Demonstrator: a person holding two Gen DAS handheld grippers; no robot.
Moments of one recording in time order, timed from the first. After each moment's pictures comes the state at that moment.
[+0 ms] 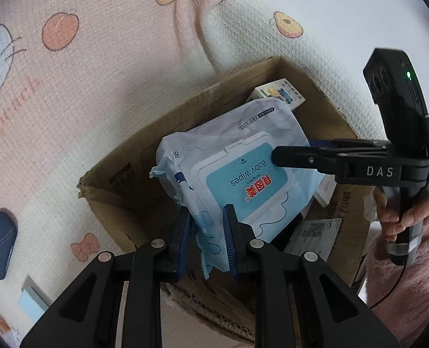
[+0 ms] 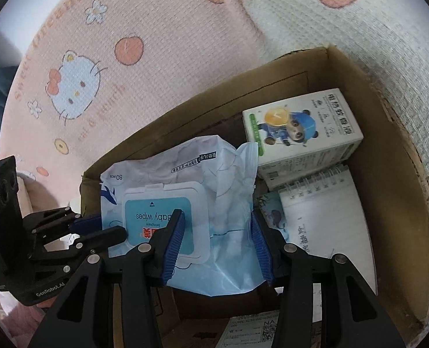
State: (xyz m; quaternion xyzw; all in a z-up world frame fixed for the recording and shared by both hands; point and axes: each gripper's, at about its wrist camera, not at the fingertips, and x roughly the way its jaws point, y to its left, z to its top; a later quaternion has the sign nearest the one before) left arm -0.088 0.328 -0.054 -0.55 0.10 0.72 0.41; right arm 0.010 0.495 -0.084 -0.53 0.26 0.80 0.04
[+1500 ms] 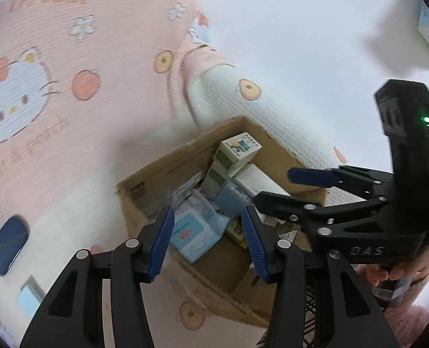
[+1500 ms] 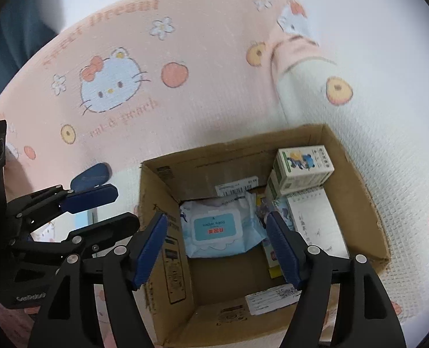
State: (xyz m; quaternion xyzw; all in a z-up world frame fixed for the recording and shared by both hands) left arm -0.045 0.263 0.017 -0.44 0.02 0.78 0.44; right arm 0.041 0.370 0.025 -0.47 0.10 0.87 0.13
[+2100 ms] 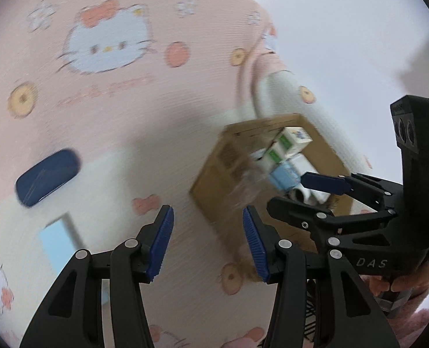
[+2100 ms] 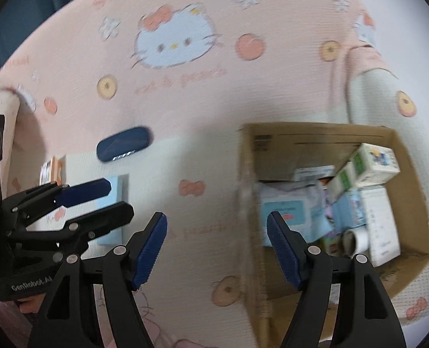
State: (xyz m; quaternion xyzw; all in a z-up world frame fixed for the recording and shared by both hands) left arm -0.034 0.130 -0.023 -0.47 -0.04 0.81 0.35; right arm 0.007 0.245 -0.024 -0.51 0.05 0.86 0.06
